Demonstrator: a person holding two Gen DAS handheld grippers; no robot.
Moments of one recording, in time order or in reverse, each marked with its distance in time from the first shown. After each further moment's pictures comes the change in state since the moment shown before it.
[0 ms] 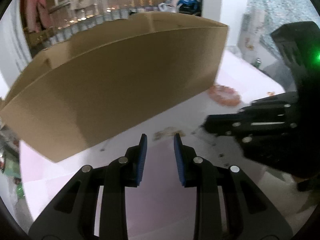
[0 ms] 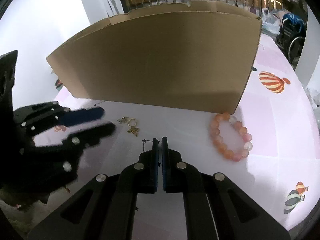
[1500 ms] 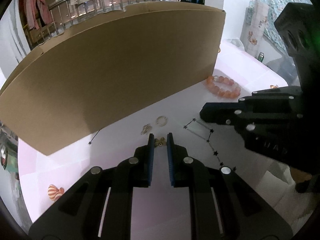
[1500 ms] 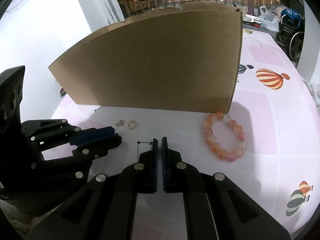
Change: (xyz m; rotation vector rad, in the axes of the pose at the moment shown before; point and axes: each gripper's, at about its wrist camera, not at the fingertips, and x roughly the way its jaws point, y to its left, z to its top) left arm 0.014 -0.007 -0.003 -0.011 0.048 0.045; right arm 0.002 0.000 0.004 0.026 -0.044 0.050
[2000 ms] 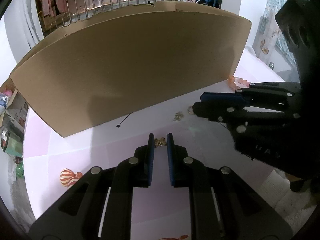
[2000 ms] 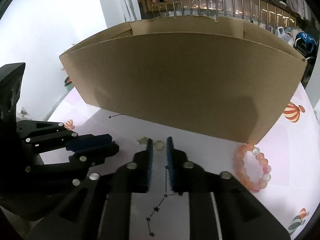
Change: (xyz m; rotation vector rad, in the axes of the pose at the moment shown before) left arm -0.009 0.024 -0.014 -0.101 0.002 0.037; right arm 0.021 0.039 0.018 -0.144 -0.023 -0.016
